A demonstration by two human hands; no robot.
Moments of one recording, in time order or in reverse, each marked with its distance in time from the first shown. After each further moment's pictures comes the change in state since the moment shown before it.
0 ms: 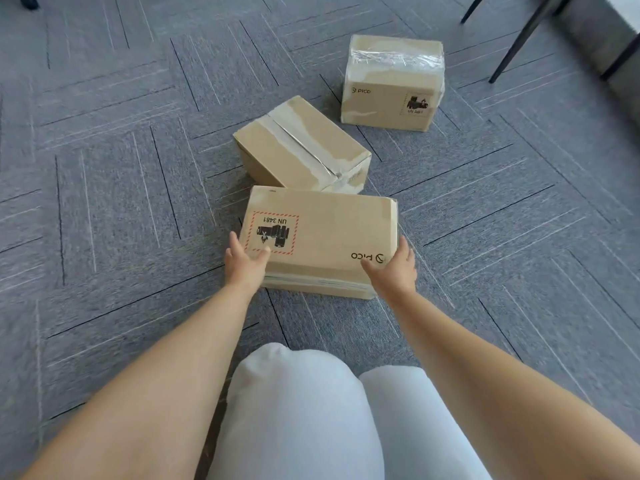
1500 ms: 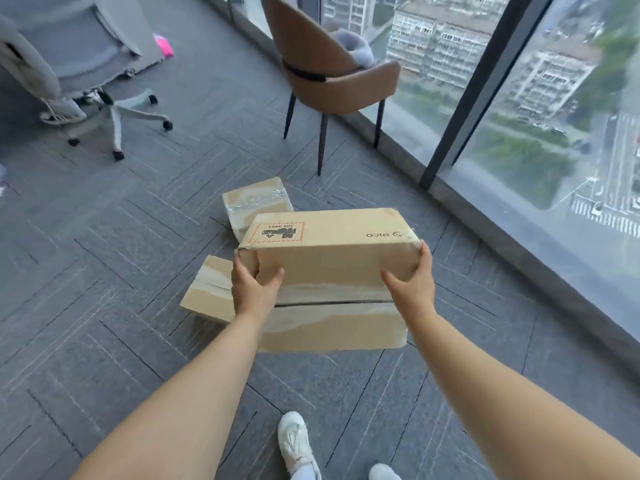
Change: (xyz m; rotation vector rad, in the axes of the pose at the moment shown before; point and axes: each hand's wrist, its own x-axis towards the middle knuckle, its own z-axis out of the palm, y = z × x) left_hand -0.289 0.414 -0.176 0.004 -0.323 0.490; right_hand -0.269 -0.197 -0.414 0.511 0.623 0.061
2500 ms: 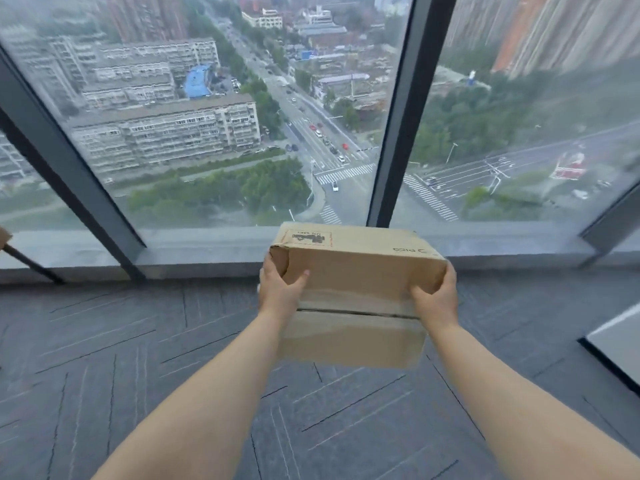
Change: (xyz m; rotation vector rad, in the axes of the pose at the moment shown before) left_hand -0.480 0.183 0.464 0.218 -0.951 0.608; right_hand -0.165 0.265 -0.598 0.297 0.990 0.331
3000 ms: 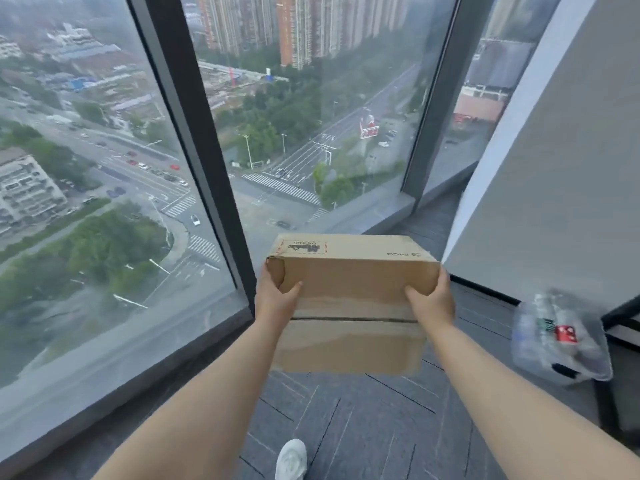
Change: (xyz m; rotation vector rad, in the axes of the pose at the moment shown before) left_hand 0.098 0.140 0.269 0.037 -0.588 0.262; right_hand 0.140 0.039 -0.153 0.007 0.582 0.318
